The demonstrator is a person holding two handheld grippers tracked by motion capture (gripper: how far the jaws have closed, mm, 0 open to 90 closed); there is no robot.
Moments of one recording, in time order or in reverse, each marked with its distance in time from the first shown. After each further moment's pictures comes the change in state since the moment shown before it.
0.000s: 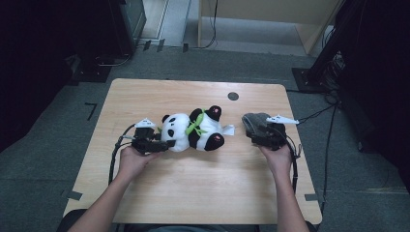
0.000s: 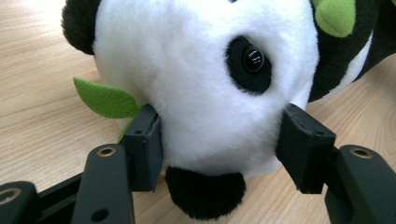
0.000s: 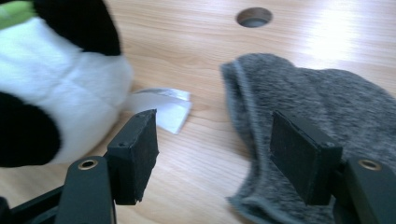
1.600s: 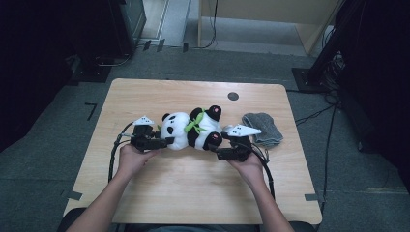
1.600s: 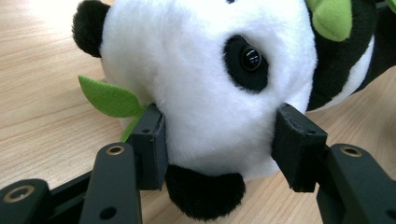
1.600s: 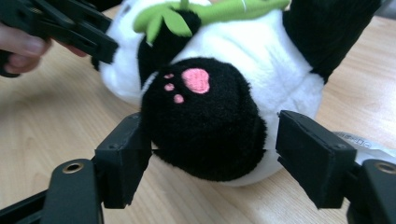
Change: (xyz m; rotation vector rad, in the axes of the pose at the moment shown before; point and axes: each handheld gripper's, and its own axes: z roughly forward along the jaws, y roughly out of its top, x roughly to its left) left arm 0.006 0.003 -0.001 -0.014 -0.002 -0.011; right arm 0.102 -0.010 0.033 -0.027 0.271 -0.246
